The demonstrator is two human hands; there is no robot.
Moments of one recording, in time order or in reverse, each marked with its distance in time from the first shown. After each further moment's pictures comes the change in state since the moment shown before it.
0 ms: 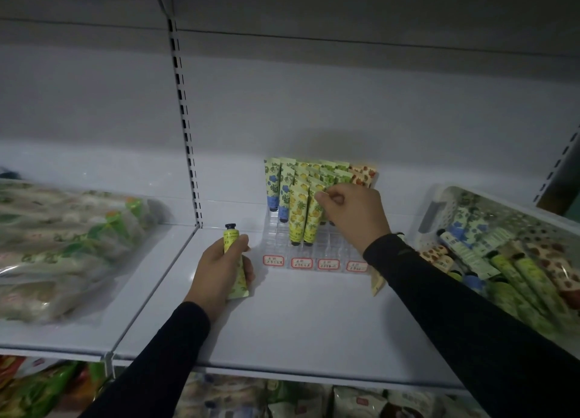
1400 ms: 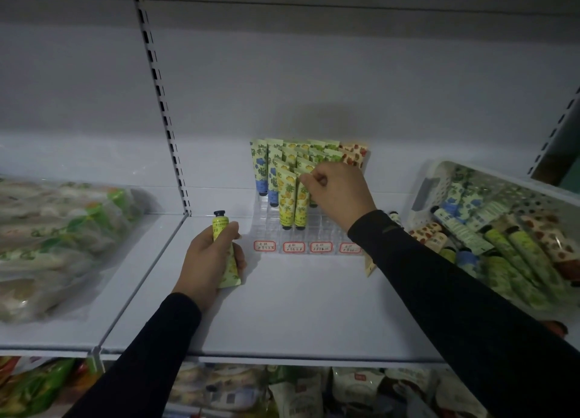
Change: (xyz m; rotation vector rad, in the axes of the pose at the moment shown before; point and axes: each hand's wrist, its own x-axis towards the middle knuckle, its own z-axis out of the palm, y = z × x) left_hand 0.002 -0.004 0.000 0.023 -0.015 0.026; right_hand 0.007 -0.003 0.008 -0.094 -0.026 -0.054
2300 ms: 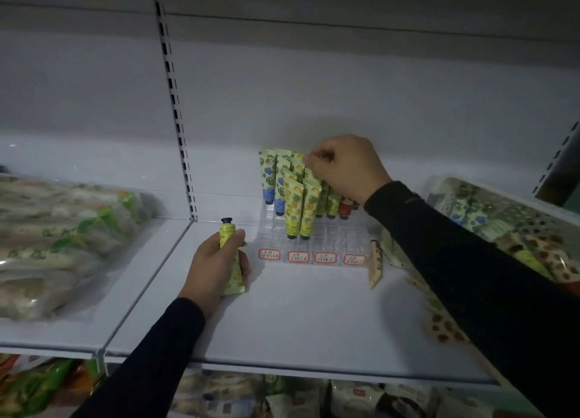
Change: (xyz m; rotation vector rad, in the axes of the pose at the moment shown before) left_hand -0.001 0.002 -0.001 -0.013 -0.002 -0.003; right_hand 0.035 -0.027 -0.039 -0.058 -0.056 -0.105
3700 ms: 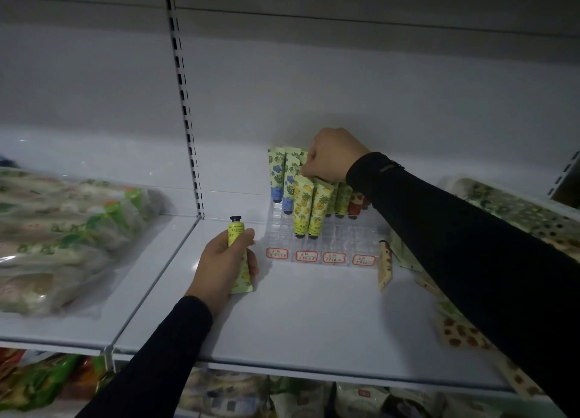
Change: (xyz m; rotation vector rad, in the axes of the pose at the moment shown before) left_hand 0.001 -0.001 -0.001 0.002 -0.016 -0.001; right_hand 0.041 -0.016 0.018 -0.303 -0.313 0.030
